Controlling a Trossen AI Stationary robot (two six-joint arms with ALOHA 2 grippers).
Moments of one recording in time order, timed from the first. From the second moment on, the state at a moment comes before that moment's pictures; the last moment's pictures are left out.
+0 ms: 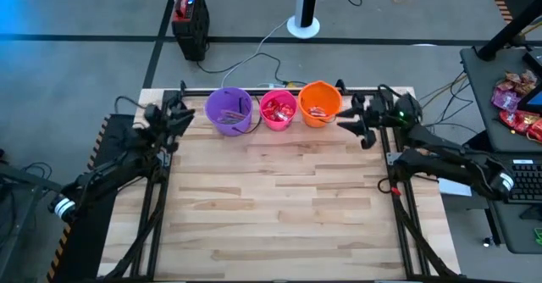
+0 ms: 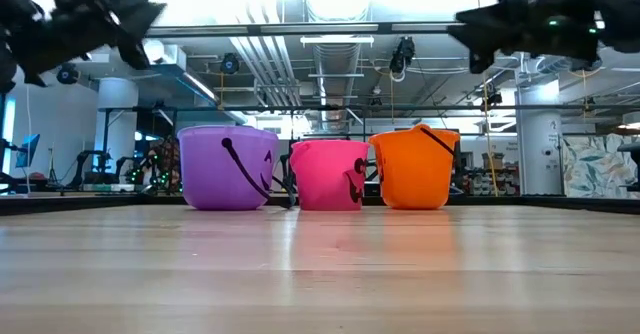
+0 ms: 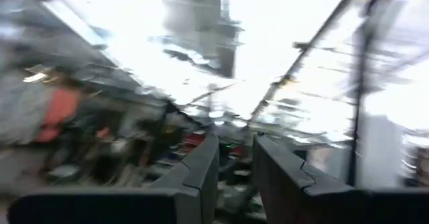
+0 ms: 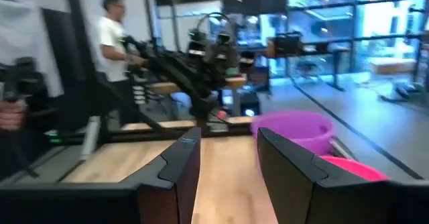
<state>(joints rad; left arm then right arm) 0.92 0.53 0.01 1.22 0.64 -0.72 -0.81 0.78 0.33 0.63 -0.88 0.18</state>
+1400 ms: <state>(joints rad) 0.93 0.61 0.03 1.07 0.72 -0.73 -0.36 0.00 0.01 0.11 -0.03 -0.04</state>
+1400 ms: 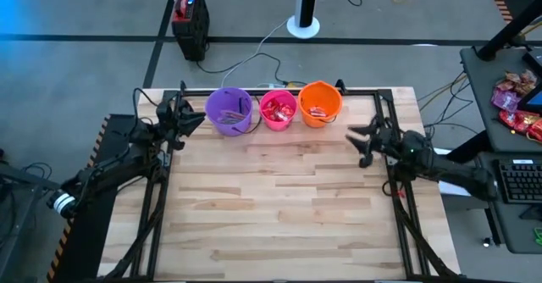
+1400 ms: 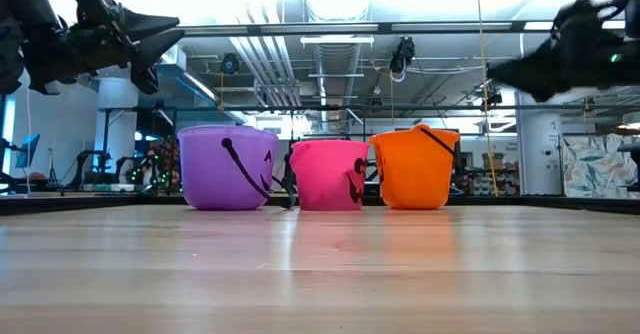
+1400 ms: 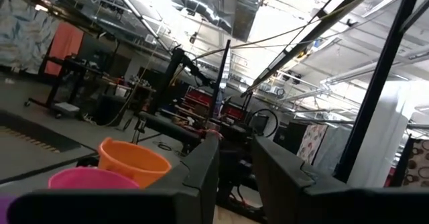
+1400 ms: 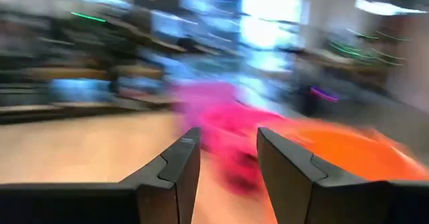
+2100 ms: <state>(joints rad) 0.93 0.69 0.03 1.05 0.72 -0.73 -0.03 0.03 0.01 0.07 0.50 -0.19</state>
